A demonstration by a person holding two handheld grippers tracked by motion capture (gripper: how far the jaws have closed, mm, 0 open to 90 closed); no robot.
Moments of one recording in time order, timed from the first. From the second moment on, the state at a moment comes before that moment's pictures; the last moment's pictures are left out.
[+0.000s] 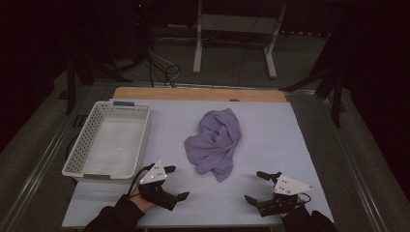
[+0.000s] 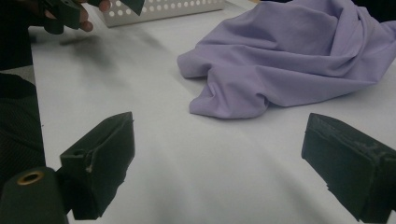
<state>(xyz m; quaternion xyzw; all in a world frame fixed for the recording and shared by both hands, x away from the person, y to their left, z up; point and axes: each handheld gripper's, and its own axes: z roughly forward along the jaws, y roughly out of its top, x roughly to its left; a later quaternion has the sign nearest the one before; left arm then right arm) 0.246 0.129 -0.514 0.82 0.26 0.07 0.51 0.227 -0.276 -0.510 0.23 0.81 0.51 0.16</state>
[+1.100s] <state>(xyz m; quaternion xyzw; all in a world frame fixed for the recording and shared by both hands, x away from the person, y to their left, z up) 0.314 0.078 -0.470 0.82 0.25 0.13 0.50 0.277 -0.225 -0.468 0.30 0.79 0.49 0.21</state>
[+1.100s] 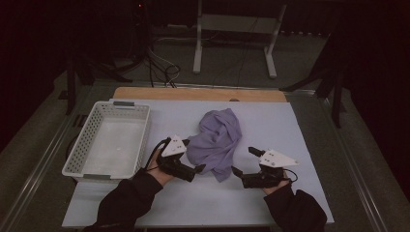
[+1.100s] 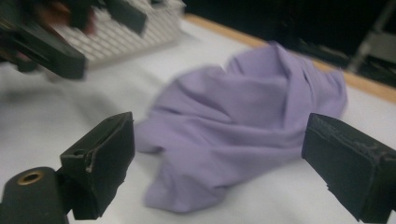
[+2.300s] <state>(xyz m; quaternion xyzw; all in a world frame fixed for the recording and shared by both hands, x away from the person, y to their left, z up) 0.343 0.044 -0.502 0.89 0.21 0.09 0.39 0.287 -0.203 -0.510 0.32 0.86 0.36 0.18</state>
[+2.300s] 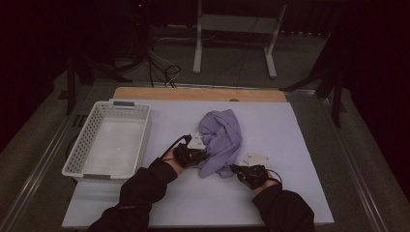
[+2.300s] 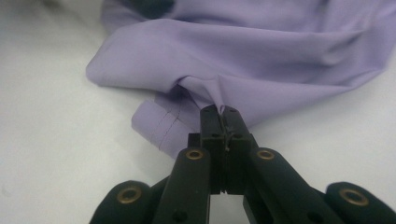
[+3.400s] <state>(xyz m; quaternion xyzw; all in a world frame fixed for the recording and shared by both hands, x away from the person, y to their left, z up) 0.272 0.055 -0.475 0.88 0.19 0.04 0.43 0.261 -0.270 -0.491 0.38 0.82 0.37 0.20</state>
